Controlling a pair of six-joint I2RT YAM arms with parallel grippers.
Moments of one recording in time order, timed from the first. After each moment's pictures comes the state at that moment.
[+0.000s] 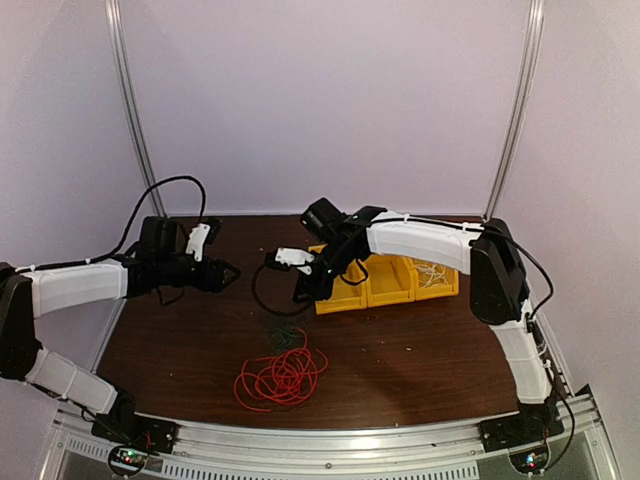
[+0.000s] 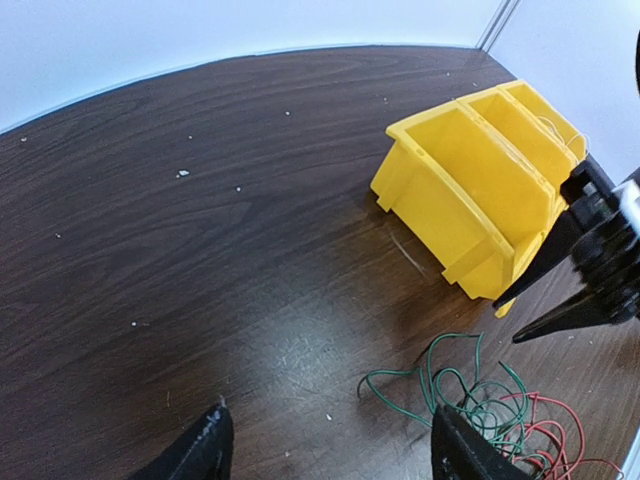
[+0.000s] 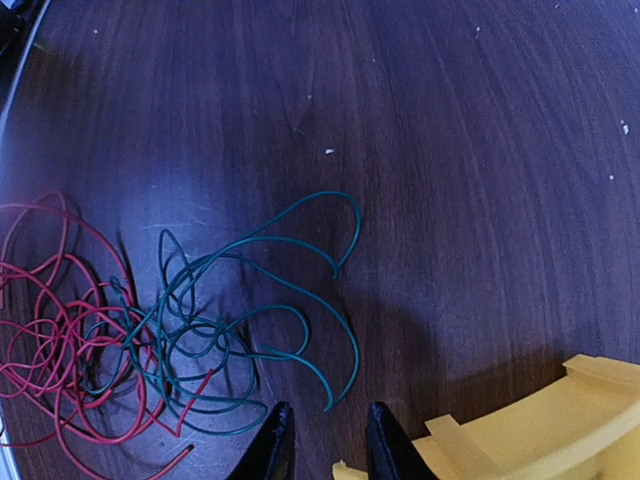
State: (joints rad) left arm -0.35 1.35 0.75 -0.02 0.36 -0.06; right arm 0.84 2.28 2.02 -0.77 -0.35 -0.49
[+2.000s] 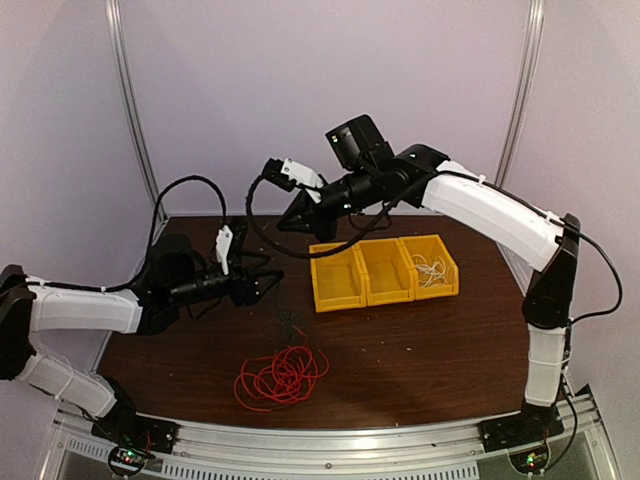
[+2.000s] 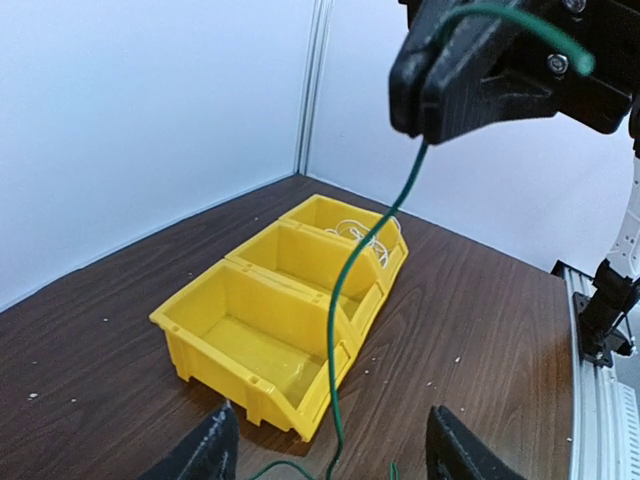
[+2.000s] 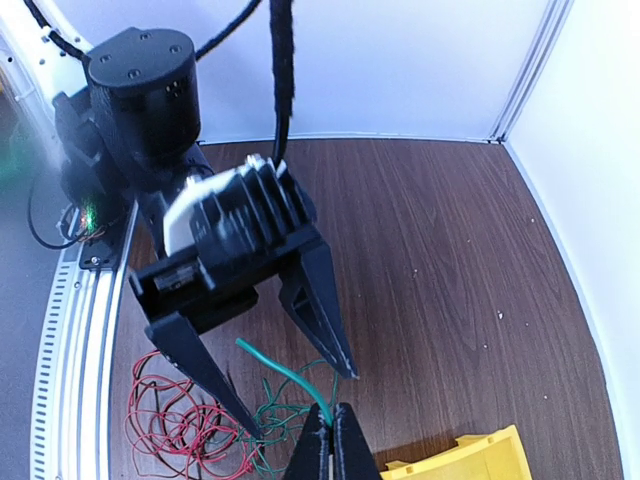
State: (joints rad) left arm -0.65 1.29 0.58 0.60 0.40 -0.09; right arm 0.89 1.99 2.13 -0.75 -0.44 -0.39
